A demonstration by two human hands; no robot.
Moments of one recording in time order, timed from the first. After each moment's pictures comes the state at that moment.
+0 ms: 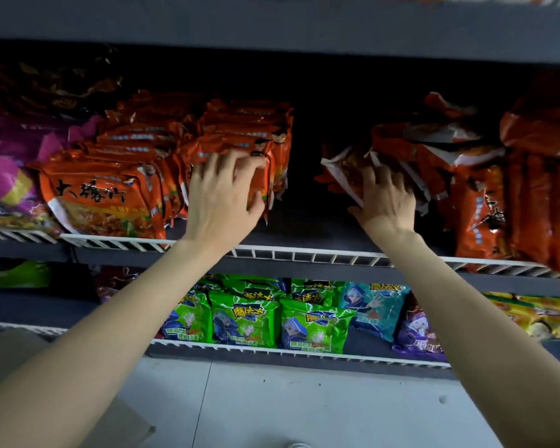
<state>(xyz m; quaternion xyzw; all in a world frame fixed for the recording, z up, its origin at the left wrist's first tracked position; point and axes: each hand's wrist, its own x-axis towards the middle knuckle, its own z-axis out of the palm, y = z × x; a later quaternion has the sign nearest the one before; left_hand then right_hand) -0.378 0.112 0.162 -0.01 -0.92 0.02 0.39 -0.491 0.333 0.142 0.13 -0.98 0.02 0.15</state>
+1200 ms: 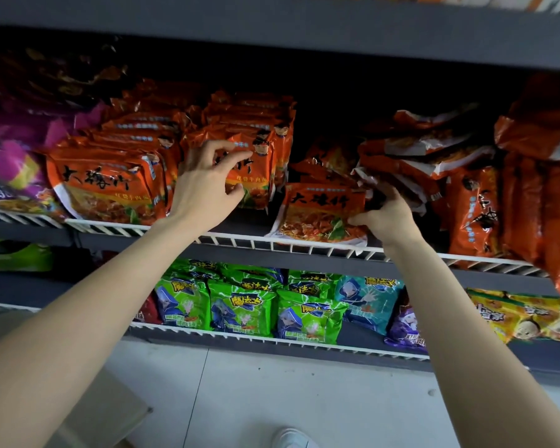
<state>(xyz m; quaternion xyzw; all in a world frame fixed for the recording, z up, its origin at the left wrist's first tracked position) -0.378 0.082 0.163 0.06 -0.96 -0.09 0.25 -0.464 0.347 0.142 -0.02 -0.81 0.59 -0.08</state>
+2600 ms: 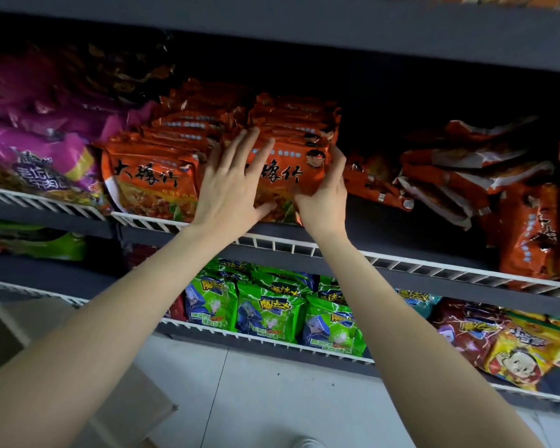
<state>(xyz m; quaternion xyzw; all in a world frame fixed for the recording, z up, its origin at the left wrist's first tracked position) -0.359 0.063 0.161 0.07 -0.97 0.05 0.24 -0.425 0.194 0.142 0.20 -0.78 0.59 0.12</state>
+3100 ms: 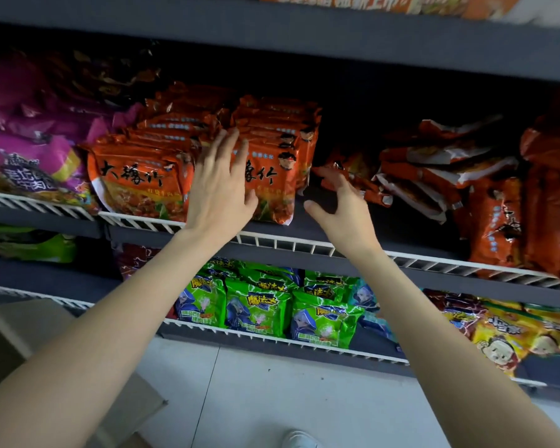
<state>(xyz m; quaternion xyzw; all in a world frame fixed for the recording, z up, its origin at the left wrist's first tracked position) -0.352 0.086 0.167 0.10 -0.95 0.03 0.30 -0.419 0.273 0.152 0.26 -0.86 0.44 0.06</state>
